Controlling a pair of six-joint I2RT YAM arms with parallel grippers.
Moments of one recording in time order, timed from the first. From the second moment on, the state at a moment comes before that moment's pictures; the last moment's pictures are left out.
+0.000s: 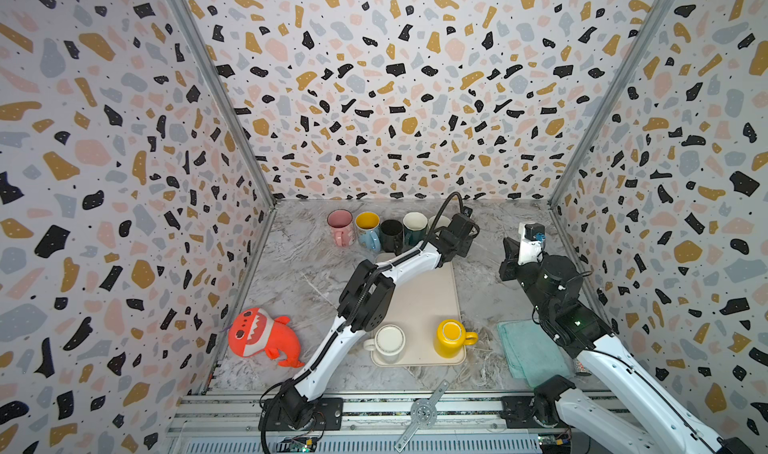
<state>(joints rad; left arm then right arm) -0.82 2.48 2.15 -0.34 -0.24 -0.15 0.47 0.81 0.74 -0.06 0.25 0.06</state>
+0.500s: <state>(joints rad) -0.82 2.37 1.98 -0.33 -0.20 -0.15 0.47 0.86 0.74 -0.08 0.18 0.09</state>
